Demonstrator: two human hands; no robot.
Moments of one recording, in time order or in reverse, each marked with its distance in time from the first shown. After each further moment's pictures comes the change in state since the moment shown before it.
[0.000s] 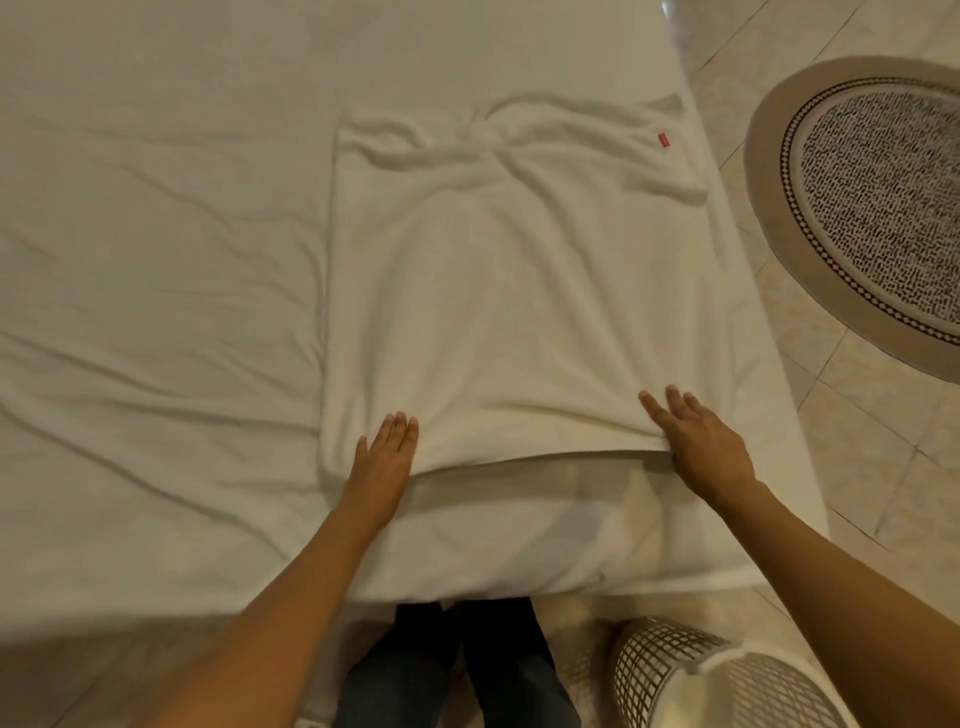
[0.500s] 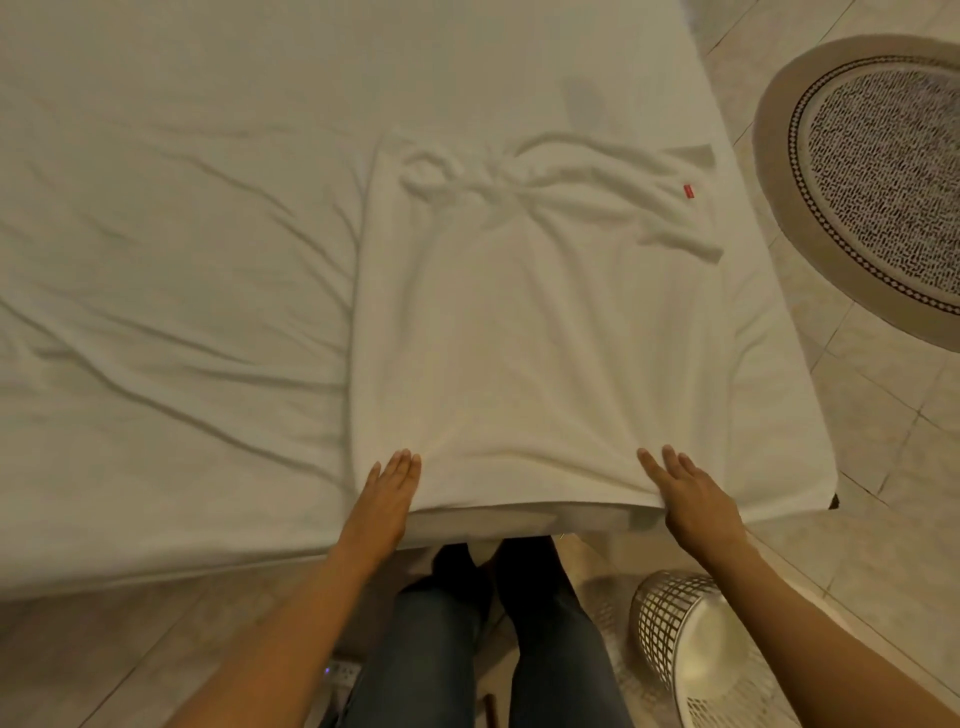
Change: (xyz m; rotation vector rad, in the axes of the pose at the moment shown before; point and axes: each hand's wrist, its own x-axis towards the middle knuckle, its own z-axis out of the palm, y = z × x) left_hand -0.102 -0.072 0.044 0.070 -0.002 0.129; right_hand -0.117 -0.078 0.032 0.063 -0.157 0.023
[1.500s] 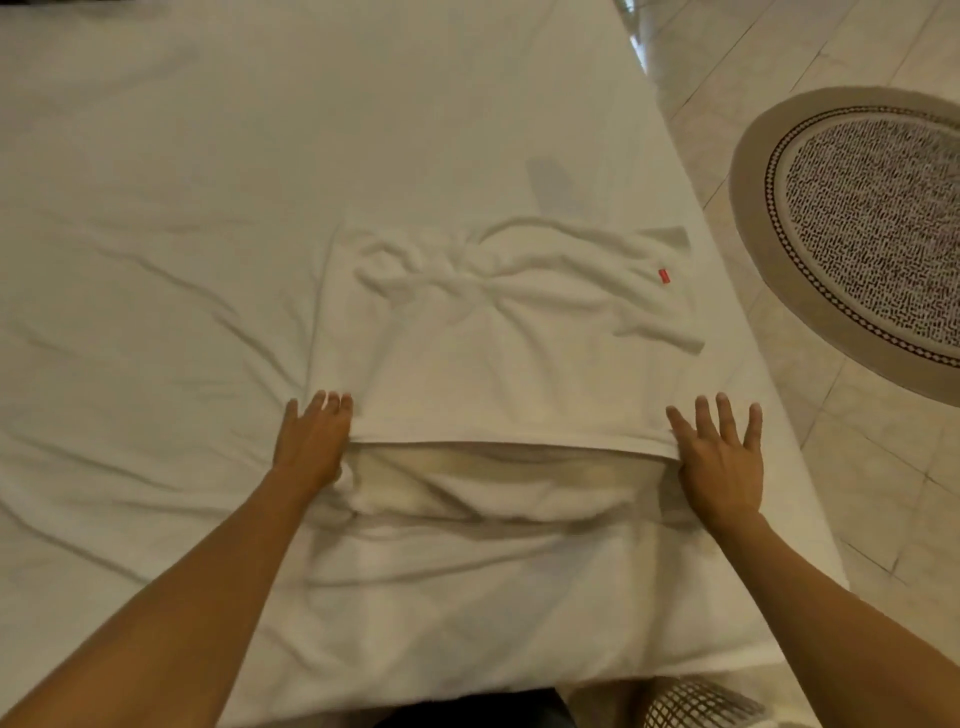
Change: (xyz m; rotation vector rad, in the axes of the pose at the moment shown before) left_hand 0.197 -0.055 -0.165 0.317 0.066 -0.243; right_hand 0.165 0.067 -0.110 -0.187 0.296 0.202
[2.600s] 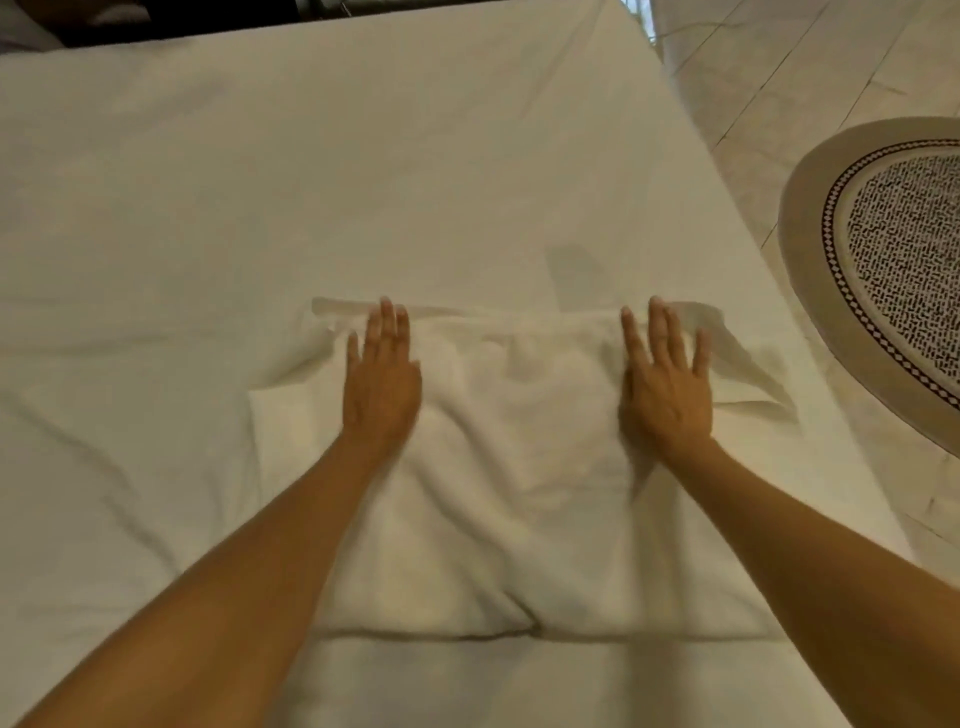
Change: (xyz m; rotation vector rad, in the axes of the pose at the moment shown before) left_hand 0.327 0.051 -0.067 -0.323 0.372 -0.100; right_hand 0.348 -0.088 -0.026 0.251 0.264 -0.063
